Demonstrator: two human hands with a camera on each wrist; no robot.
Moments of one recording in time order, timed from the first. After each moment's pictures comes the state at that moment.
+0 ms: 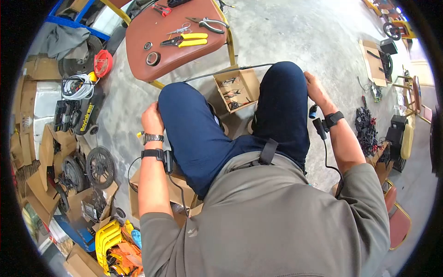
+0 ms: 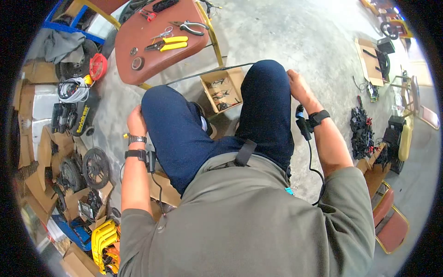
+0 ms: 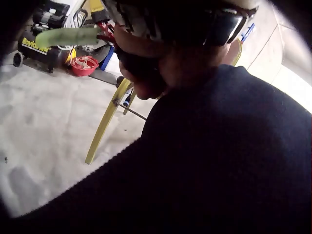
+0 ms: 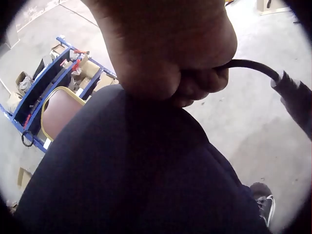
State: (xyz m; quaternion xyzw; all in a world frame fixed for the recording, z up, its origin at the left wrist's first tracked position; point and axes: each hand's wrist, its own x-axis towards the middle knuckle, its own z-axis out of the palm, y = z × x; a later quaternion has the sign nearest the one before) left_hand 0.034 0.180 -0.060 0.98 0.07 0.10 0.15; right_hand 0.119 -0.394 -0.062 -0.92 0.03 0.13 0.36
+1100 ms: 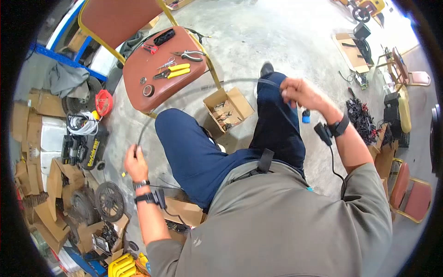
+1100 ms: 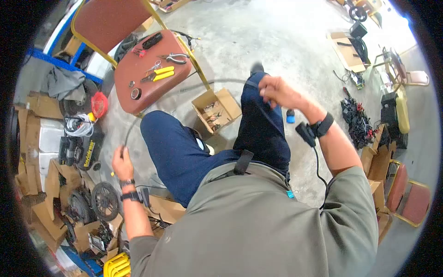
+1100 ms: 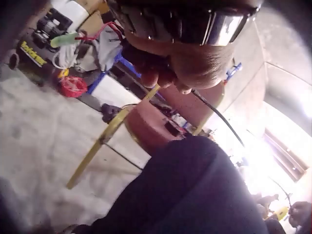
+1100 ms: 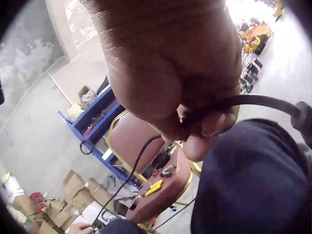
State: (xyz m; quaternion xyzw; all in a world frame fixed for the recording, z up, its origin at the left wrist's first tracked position) left_hand -0.036 0.225 0.002 0.94 0.07 0.22 0.24; right_hand 0.055 -0.373 0.085 -0.85 -0.03 0.22 0.48
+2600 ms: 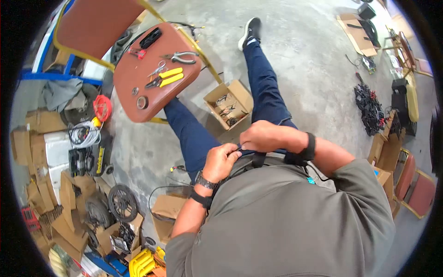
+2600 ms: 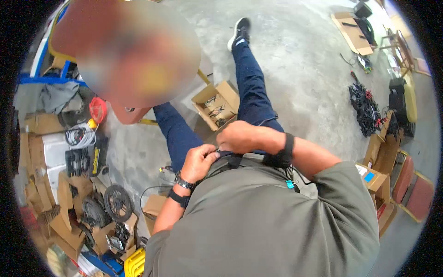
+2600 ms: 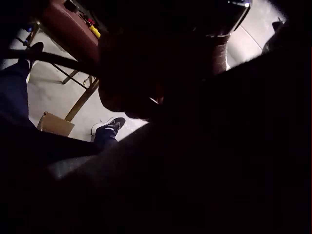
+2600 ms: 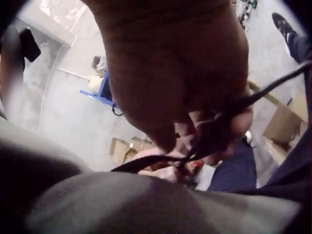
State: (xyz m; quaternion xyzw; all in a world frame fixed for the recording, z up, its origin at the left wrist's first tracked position) left_hand -0.014 -0.024 0.015 0.86 -0.12 -0.23 0.44; right_hand 0.039 -0.255 0.001 -0.82 -0.43 0.23 0.30
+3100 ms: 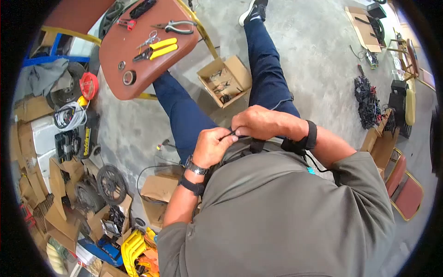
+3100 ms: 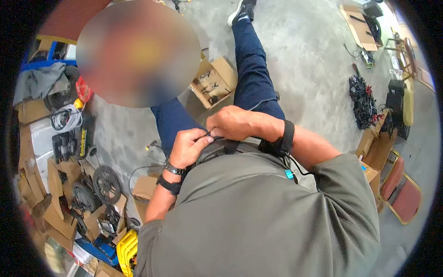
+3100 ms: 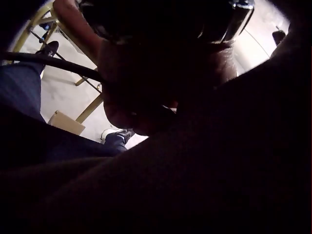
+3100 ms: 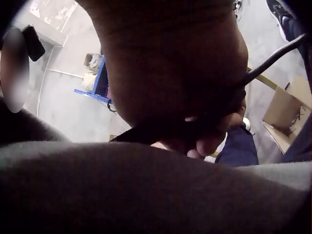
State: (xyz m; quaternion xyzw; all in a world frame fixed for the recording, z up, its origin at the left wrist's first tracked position) left_hand -0.013 -0.010 0.007 0.81 -0.10 -0.27 0.51; right_hand 0.034 -0.239 -0.008 -0.77 -0.34 0.28 0.47
